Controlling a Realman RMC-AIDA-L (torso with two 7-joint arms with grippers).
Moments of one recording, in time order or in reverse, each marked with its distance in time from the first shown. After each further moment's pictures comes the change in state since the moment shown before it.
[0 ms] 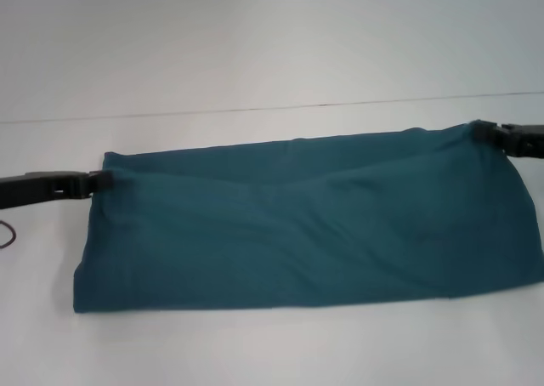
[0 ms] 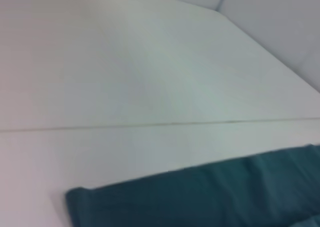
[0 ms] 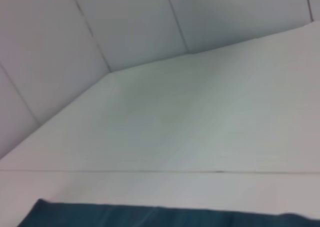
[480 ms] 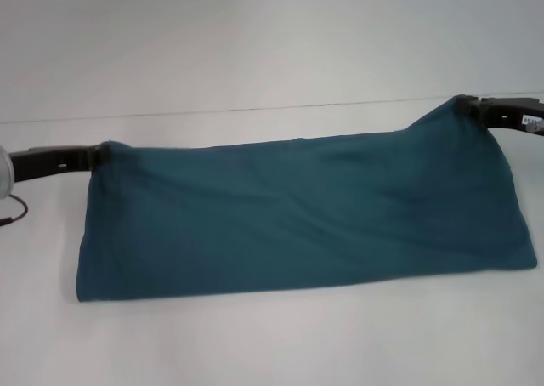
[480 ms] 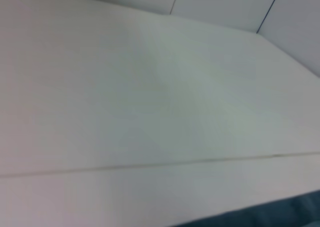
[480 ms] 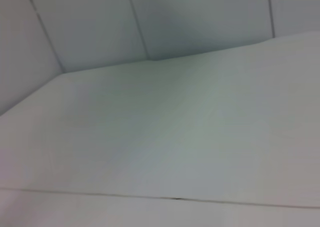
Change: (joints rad) left arm -0.058 -0.010 0.009 -0.052 -0.011 -0.190 -0.006; right arm 0.093 0.018 -0.068 0.047 0.007 0.251 0.005
